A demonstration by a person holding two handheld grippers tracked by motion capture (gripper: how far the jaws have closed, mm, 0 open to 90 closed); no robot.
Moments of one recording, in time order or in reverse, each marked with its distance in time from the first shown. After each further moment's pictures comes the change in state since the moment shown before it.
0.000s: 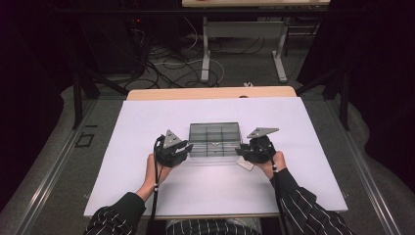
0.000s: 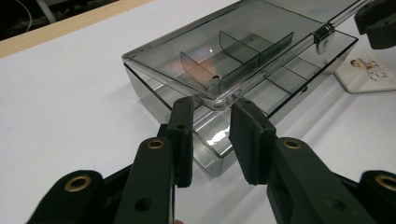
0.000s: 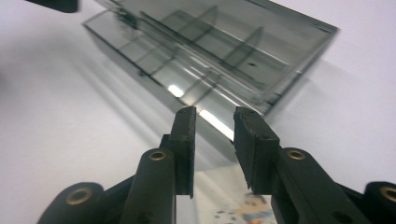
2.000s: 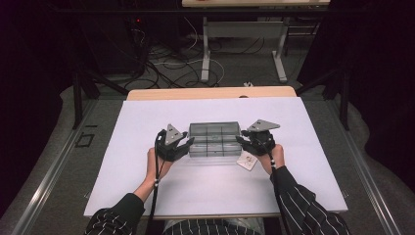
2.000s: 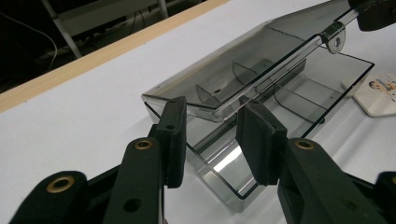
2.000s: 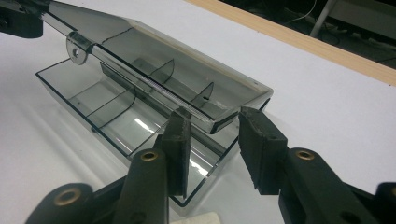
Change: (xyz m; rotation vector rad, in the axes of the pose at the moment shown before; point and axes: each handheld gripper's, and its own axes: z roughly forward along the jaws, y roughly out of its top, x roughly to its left) left arm 0.002 0.017 0.001 -0.078 0.056 0.065; right arm -0.002 0.020 -0.002 -0.146 -0.140 -0.063
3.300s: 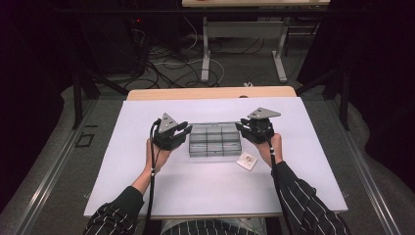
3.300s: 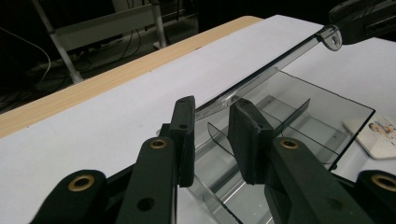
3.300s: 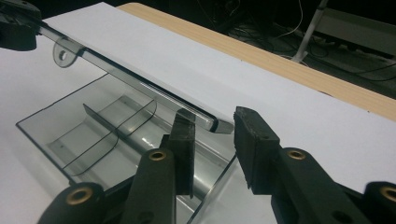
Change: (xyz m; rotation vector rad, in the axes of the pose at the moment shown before) left arm 0.027 0.018 0.006 -0.075 -0.038 -0.056; right arm -0.017 0.027 0.010 -0.062 -0.023 0.034
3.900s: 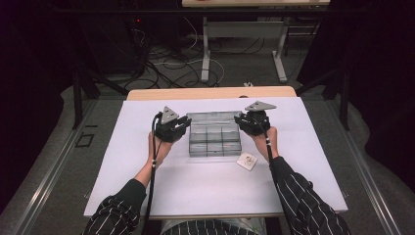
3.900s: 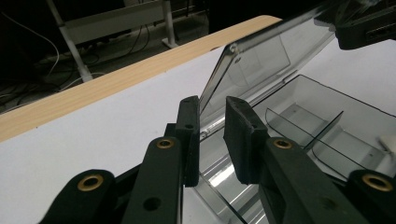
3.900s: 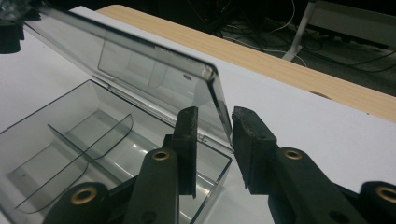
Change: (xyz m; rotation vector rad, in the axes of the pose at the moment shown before) left arm 0.018 0.006 0.023 0.018 0.035 -0.025; right arm -0.015 0.005 0.030 0.015 -0.028 0.050
